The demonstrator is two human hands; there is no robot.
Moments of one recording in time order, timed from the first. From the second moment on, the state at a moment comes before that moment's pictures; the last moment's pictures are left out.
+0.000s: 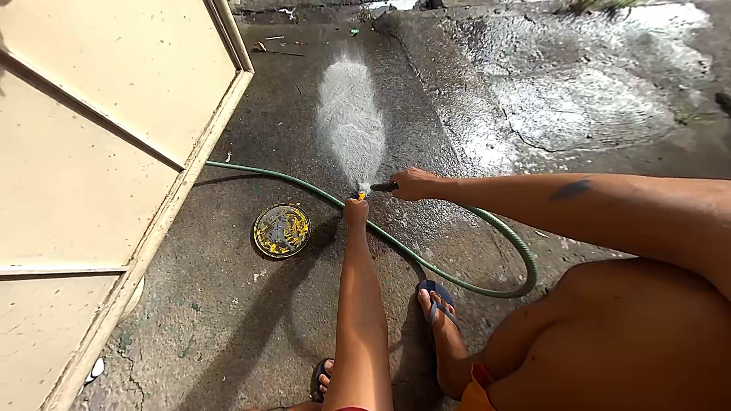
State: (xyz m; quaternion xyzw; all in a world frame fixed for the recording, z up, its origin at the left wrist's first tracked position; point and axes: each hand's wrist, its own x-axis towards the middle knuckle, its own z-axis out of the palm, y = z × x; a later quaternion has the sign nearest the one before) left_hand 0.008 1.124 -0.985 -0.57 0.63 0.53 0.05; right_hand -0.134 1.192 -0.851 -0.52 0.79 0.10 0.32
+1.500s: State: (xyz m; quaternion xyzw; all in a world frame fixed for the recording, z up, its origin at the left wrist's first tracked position) left_hand -0.001 1.175 -1.019 -0.47 0.85 0.24 0.03; right_hand -0.155 1.202 -0.851 -0.50 0.80 0.13 0.31
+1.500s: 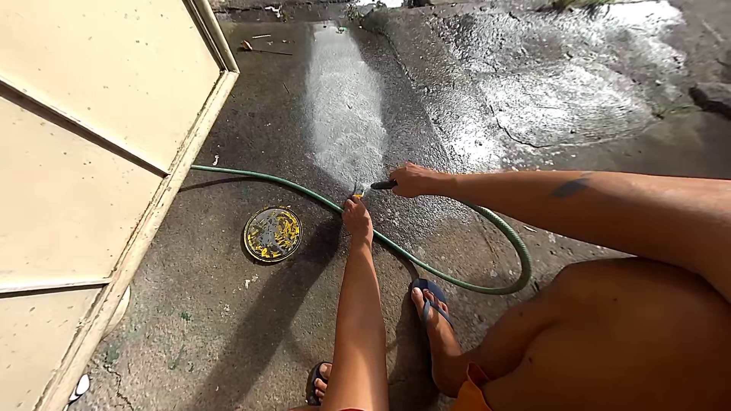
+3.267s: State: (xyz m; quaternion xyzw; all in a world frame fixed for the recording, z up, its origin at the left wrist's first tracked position) left_hand -0.053 1.153 -1.034 -0.50 0.40 0.77 -0.03; right_hand -0.175 1.227 -0.844 -0.51 0.79 0.08 0.33
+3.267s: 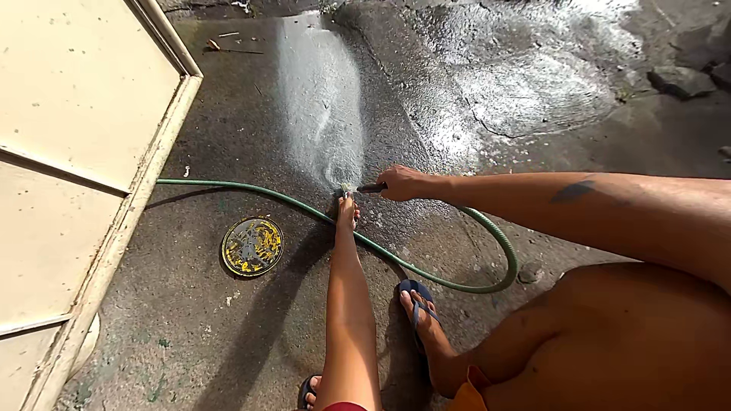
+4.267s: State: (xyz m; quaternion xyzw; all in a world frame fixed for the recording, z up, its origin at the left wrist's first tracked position) left_hand -0.059 1.159 -1.023 -0.51 0.30 0.80 -0.11; right_hand -0.136 1.237 -0.821 -0.49 0.80 0.07 0.34
